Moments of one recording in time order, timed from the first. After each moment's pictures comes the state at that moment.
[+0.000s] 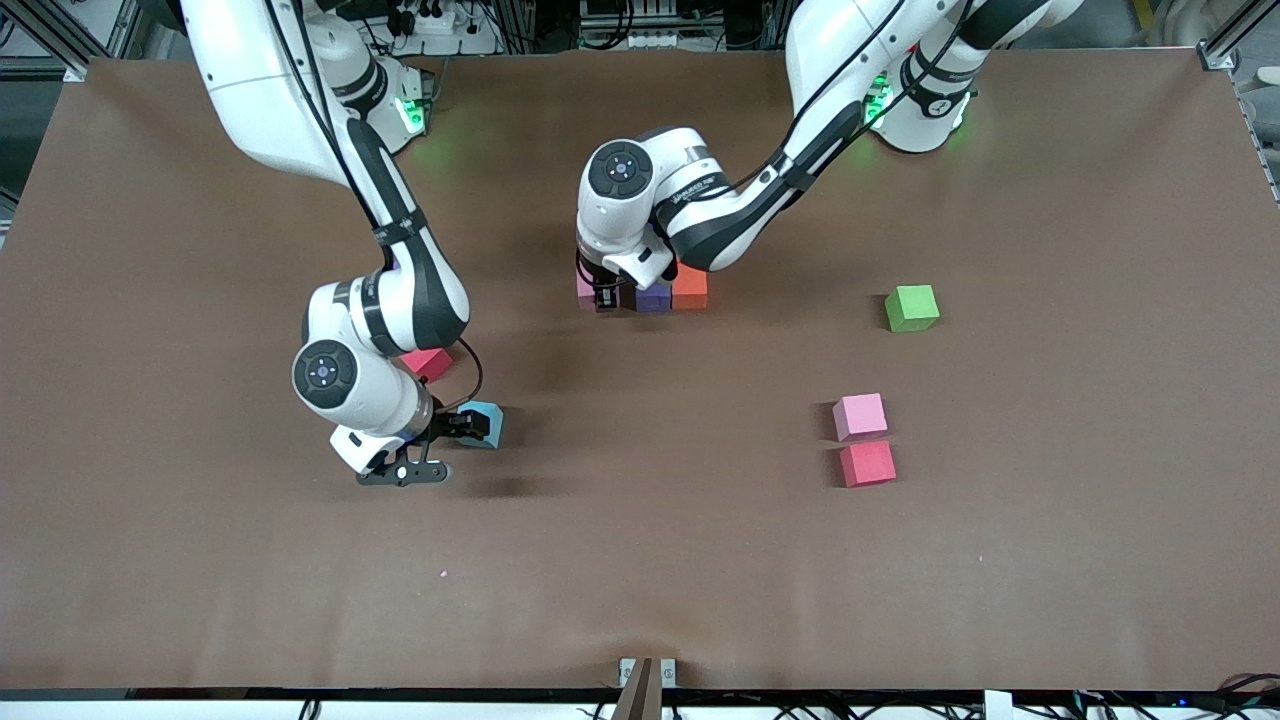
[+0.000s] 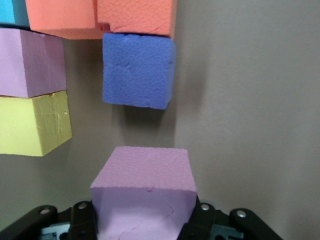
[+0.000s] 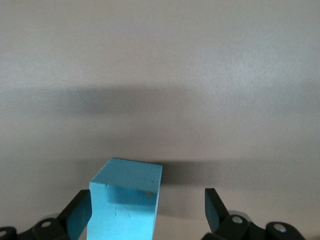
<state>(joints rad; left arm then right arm) -0.54 0.72 -0.51 -1.60 0.21 2.32 -2.73 0.49 0.65 -0.20 -1.66 0.26 2.26 0.18</state>
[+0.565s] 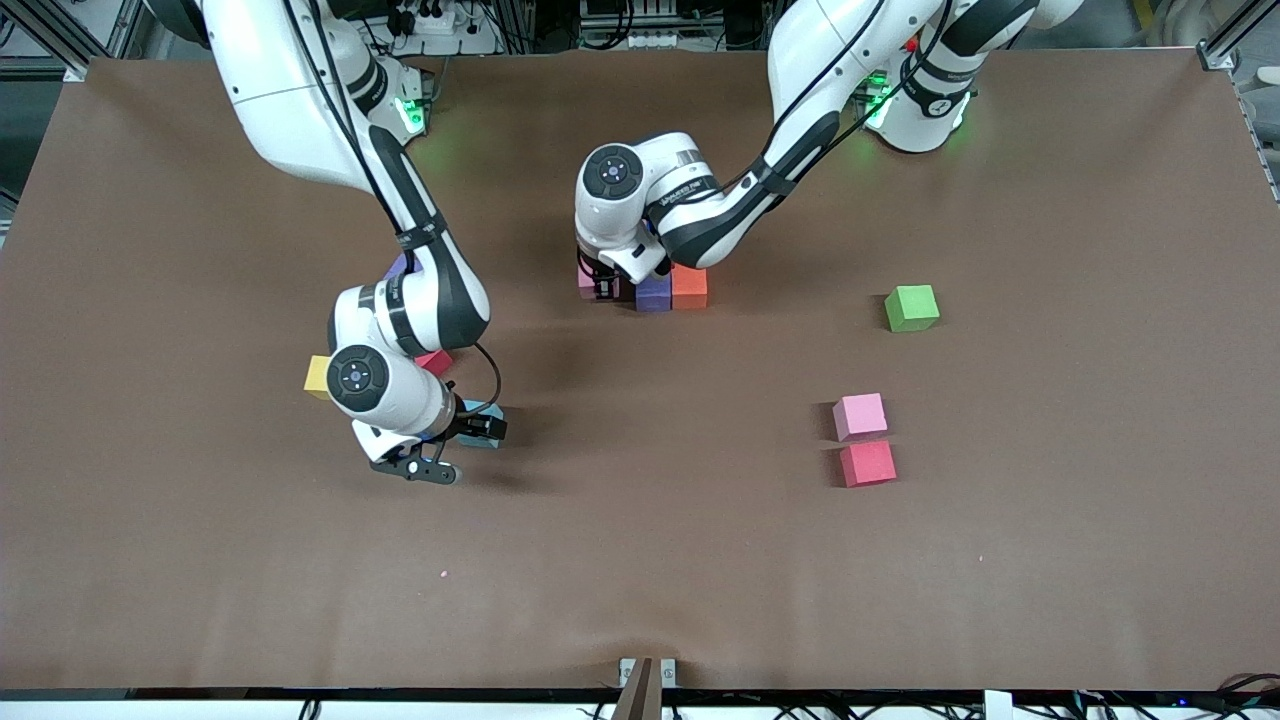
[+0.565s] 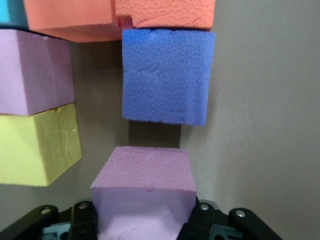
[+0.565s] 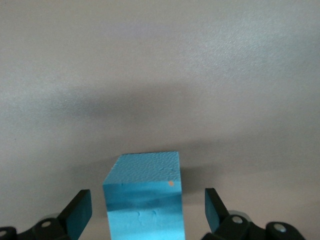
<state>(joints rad) -0.58 0.74 -0.49 -1.66 0.22 2.38 -2.73 0.52 0.67 -0.19 -1.64 0.26 2.25 0.40</state>
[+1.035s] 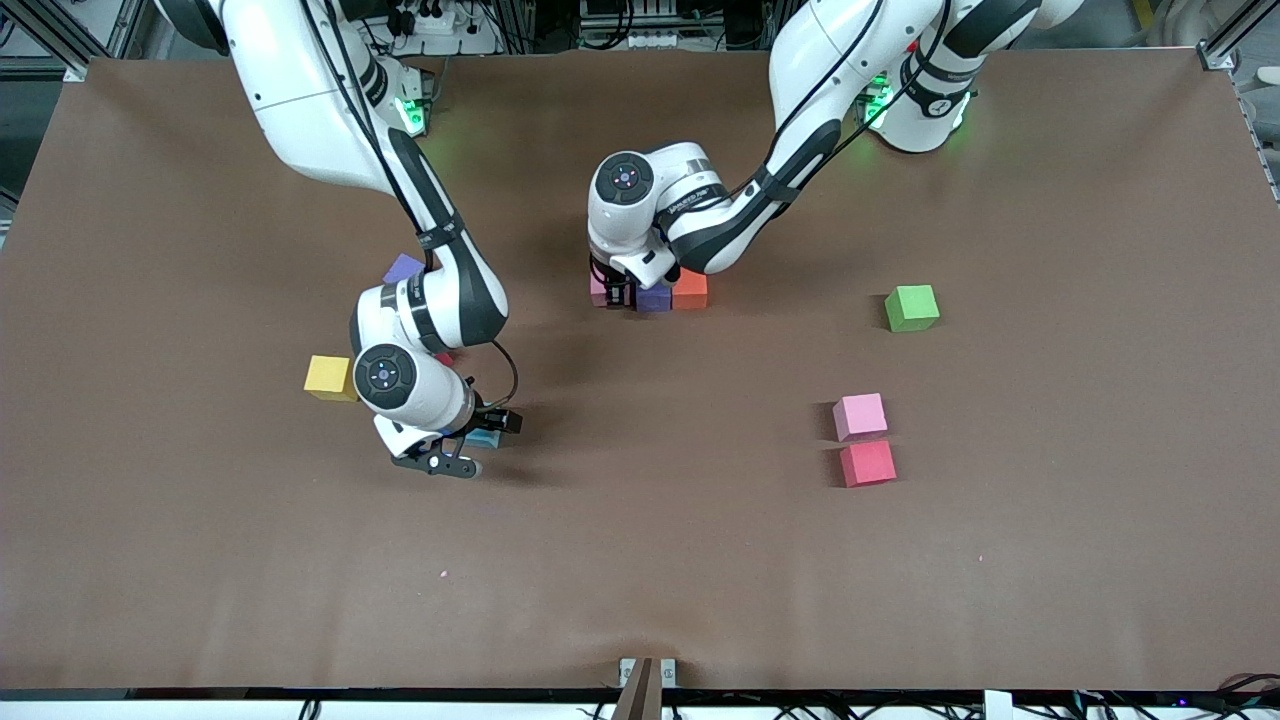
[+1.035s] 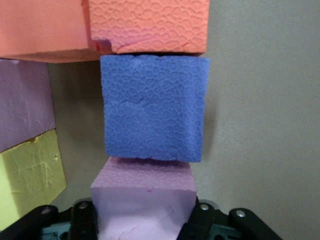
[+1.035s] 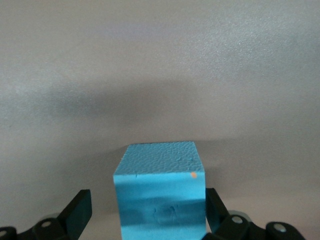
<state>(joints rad) -0.58 0.74 -0.47 -1.71 0.27 2.43 -2.73 0.55 0.70 -0.19 -1.64 0.26 2.25 0.41</state>
